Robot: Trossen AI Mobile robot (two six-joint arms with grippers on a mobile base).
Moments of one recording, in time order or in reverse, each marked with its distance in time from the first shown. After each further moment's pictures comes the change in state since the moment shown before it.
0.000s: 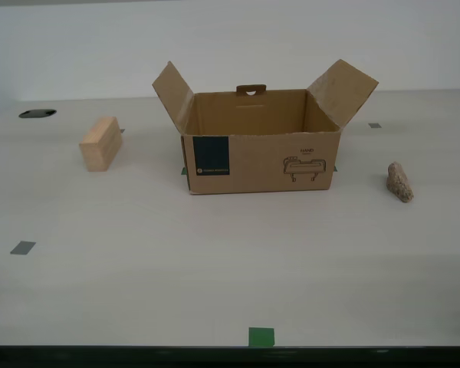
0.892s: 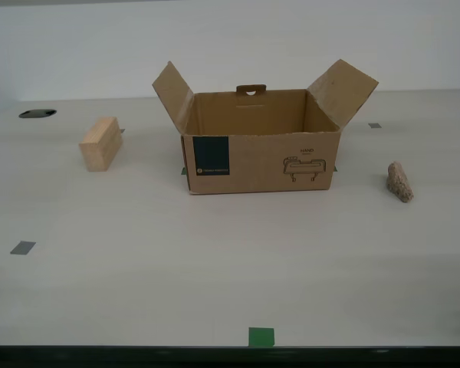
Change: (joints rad) arm 0 0.000 0.000 0.000 0.000 0.000 0.000; arm 1 0.000 0.000 0.000 0.000 0.000 0.000
